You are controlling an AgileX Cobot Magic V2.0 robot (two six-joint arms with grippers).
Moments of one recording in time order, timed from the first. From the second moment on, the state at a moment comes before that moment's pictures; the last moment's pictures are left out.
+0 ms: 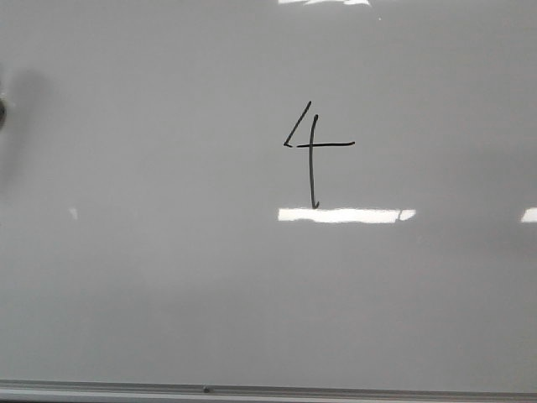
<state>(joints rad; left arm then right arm) -0.03 0.00 0.01 -0.03 -0.02 0.09 0.06 0.01 -0.20 -0.08 0.34 0.06</state>
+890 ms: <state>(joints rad) -0.03 0.00 0.01 -0.03 -0.02 0.09 -0.04 -0.01 0.03 -0.04 0.06 0.06</state>
